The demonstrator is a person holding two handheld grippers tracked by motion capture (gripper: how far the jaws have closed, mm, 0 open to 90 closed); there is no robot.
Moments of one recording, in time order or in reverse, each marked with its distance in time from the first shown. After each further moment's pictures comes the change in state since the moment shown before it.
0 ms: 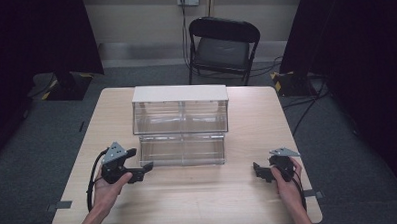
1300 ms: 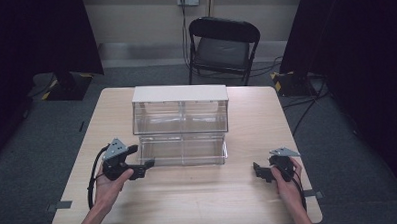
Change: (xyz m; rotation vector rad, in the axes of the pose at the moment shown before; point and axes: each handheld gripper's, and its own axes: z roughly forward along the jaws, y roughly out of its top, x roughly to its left) left arm -0.002 0.011 0.002 -0.018 -0.006 0.002; right arm 0.000 0.000 0.000 0.000 0.000 0.000
